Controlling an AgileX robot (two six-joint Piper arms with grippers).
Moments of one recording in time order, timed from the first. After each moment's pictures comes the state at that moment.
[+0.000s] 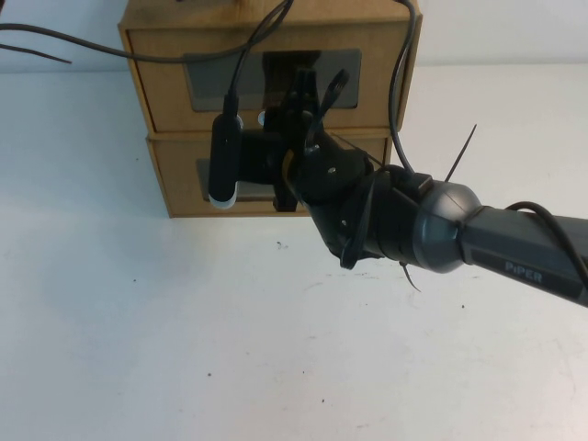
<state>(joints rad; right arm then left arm) 0.80 2.07 -1.61 -1.70 0.45 0.62 -0.20 2.16 -2.44 -0.64 1.15 0.26</state>
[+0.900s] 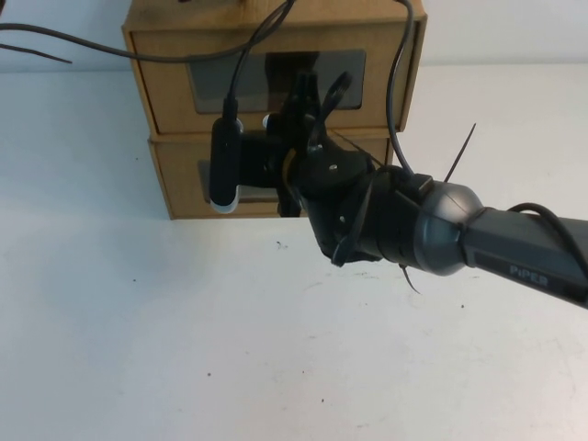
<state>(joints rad) 0.82 2.05 -1.60 -1.57 0.48 0.49 -0.20 2.16 -2.44 -0.65 1.16 0.25</state>
